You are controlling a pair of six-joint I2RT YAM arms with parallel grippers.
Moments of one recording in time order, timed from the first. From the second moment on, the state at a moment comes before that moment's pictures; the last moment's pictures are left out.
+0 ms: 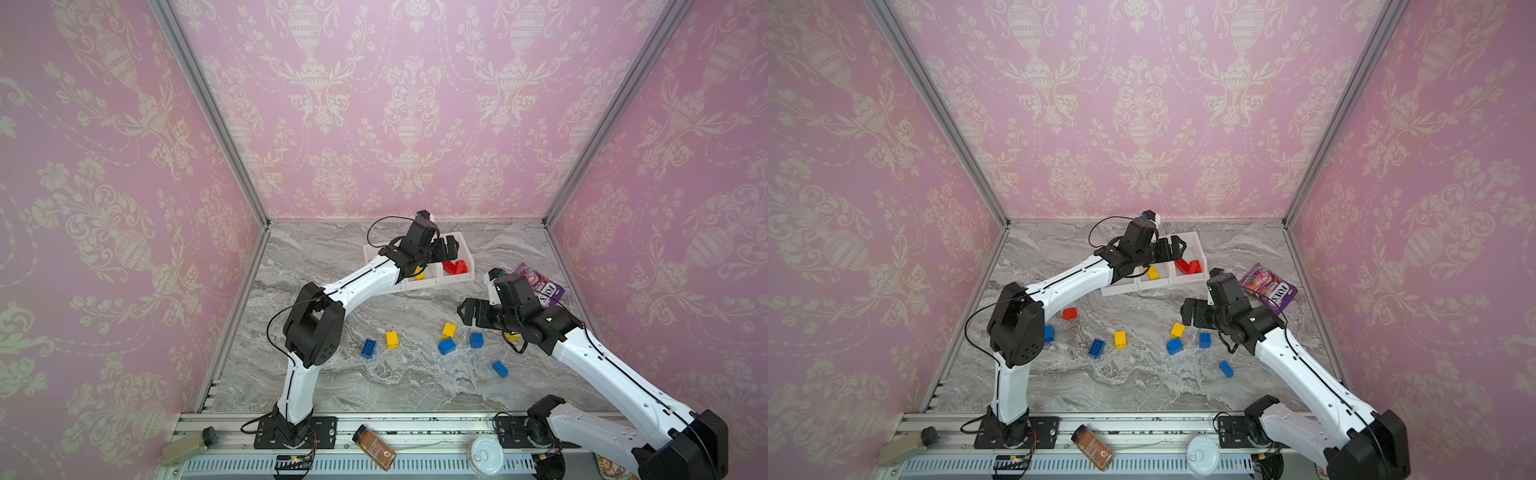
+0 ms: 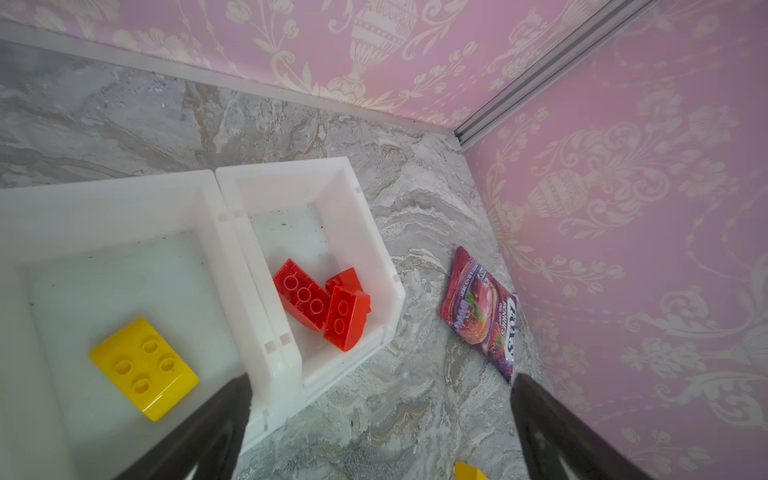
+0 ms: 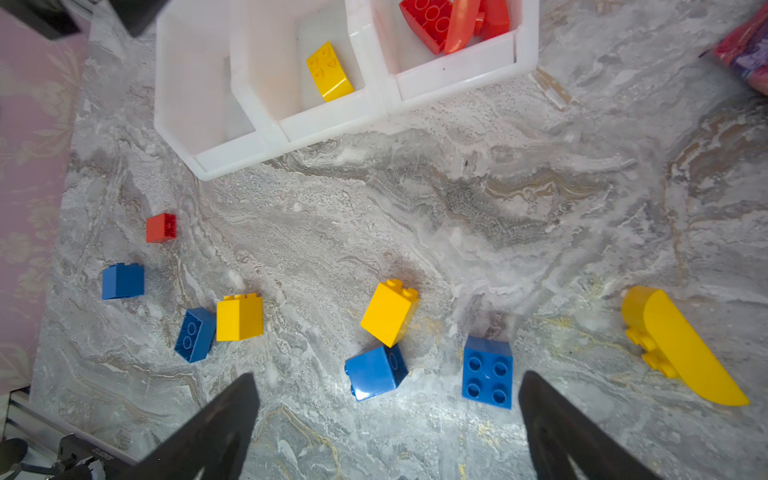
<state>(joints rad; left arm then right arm) -0.68 1.99 1.69 -0.19 0.07 -0.70 0.45 1.06 0.85 -0.68 -0.02 0.55</state>
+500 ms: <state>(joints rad) -0.52 1.66 1.34 -0.32 0.07 -0.69 0.45 1.18 0.85 -0.78 0.09 0.53</state>
